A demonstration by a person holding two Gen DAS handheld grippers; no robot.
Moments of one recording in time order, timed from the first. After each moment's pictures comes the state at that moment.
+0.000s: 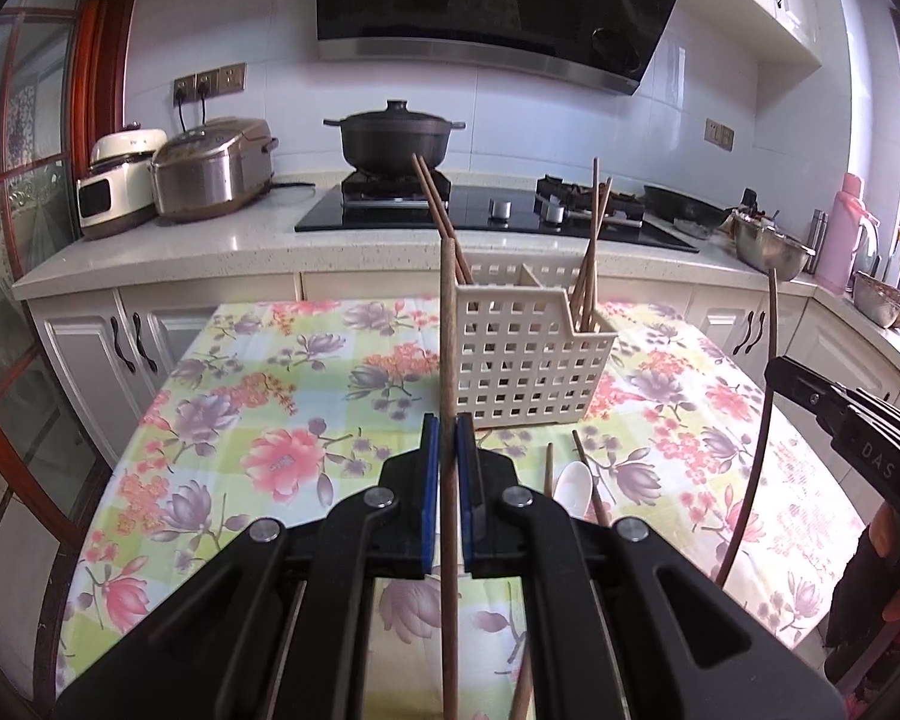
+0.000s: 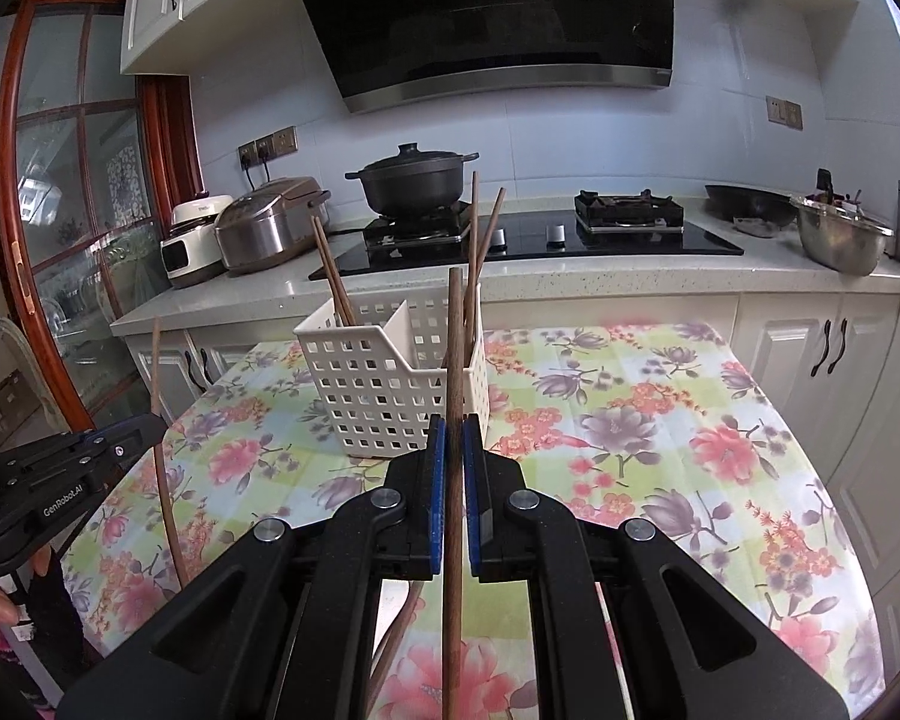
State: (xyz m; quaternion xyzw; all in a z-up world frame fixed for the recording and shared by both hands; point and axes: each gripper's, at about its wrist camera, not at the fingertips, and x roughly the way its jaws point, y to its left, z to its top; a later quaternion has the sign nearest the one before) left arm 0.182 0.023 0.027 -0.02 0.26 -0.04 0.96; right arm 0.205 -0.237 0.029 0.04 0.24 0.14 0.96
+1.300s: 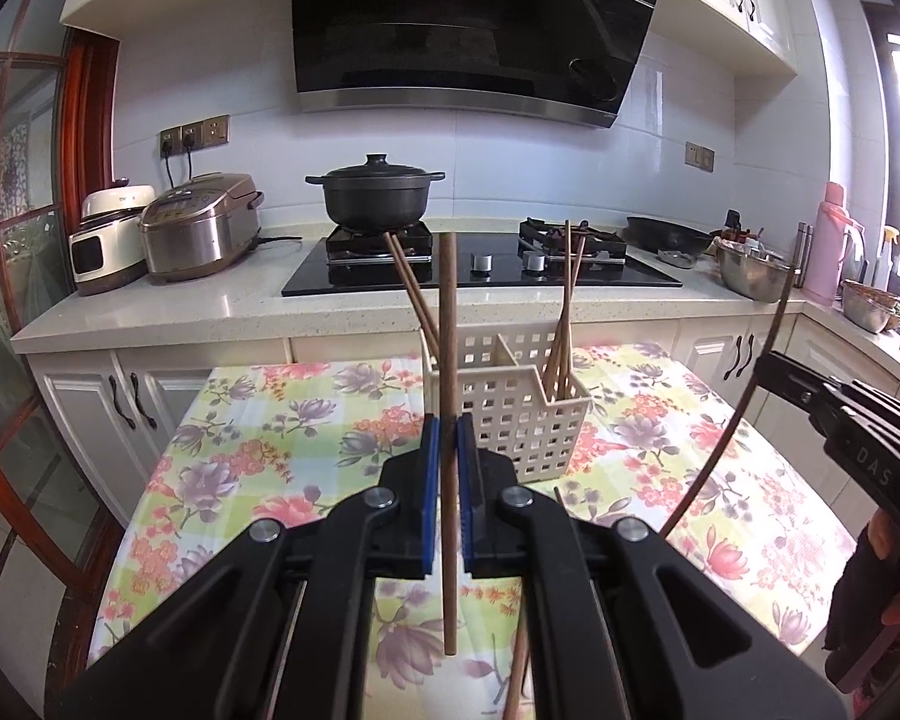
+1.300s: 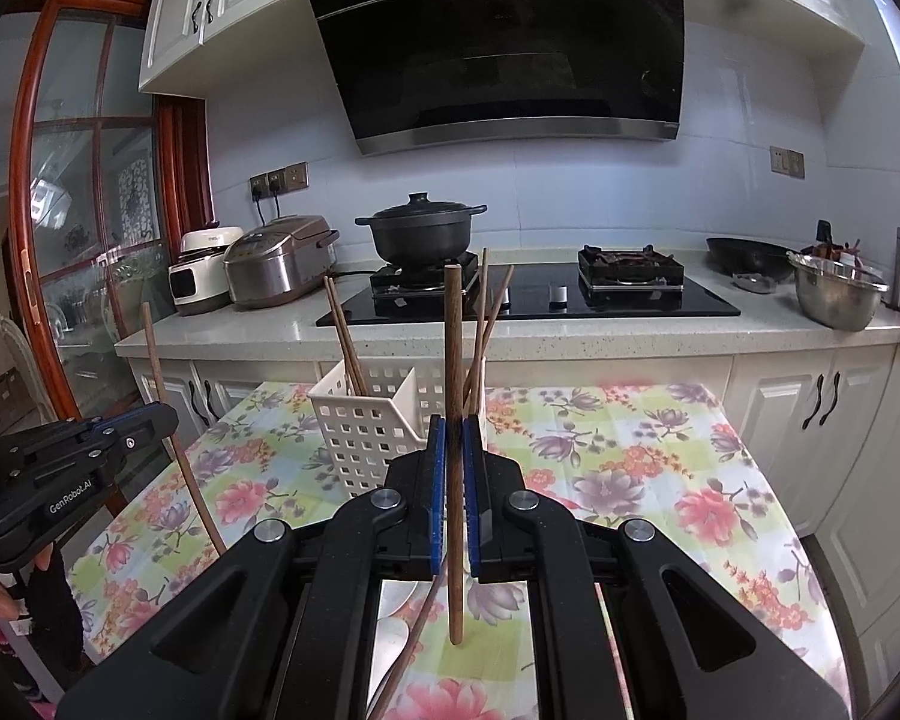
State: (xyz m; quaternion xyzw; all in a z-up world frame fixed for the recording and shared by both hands) left arm 0.190 0.009 0.068 0.00 0.22 -0.05 0.97; right arm 0.212 -0.235 0.067 0.02 0.19 0.14 0.97
